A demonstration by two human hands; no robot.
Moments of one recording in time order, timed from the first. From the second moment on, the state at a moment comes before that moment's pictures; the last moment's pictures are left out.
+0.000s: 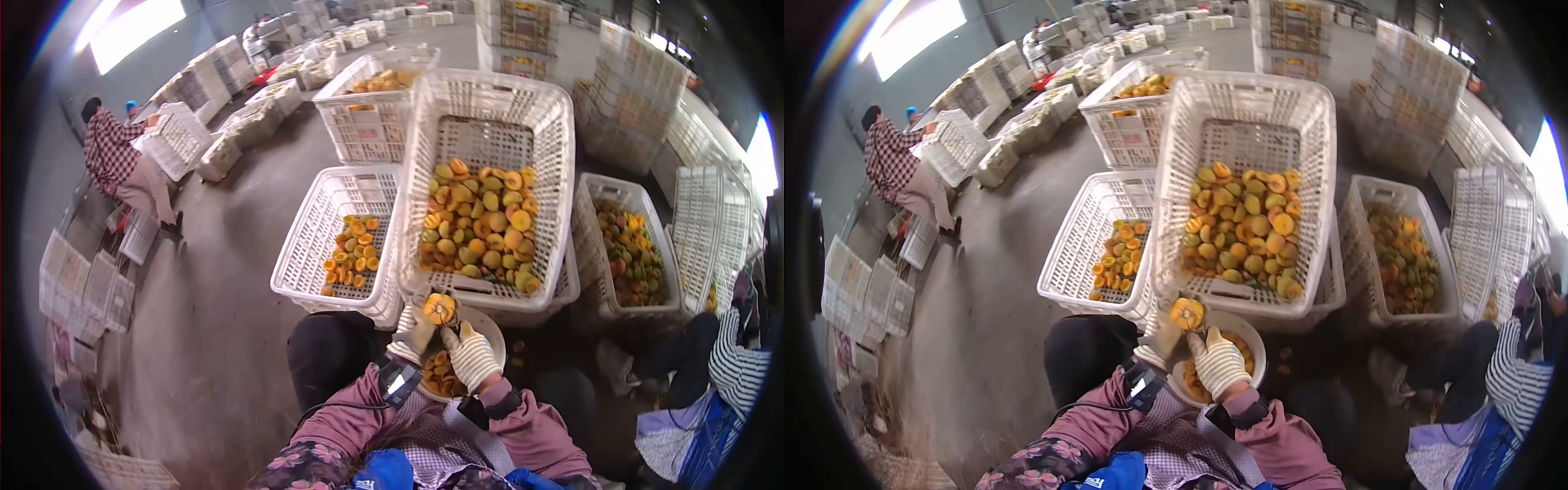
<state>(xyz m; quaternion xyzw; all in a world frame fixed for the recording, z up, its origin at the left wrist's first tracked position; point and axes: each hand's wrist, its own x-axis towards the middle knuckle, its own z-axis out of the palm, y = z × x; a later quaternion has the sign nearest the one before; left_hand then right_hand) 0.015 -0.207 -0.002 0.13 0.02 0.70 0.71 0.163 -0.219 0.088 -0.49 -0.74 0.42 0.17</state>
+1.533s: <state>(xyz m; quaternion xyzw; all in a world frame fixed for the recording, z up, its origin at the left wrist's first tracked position) 0.015 -0.173 0.151 -0.32 -0.93 0.16 0.00 0.177 -0.250 0.107 -0.38 -0.11 0.89 0.23</state>
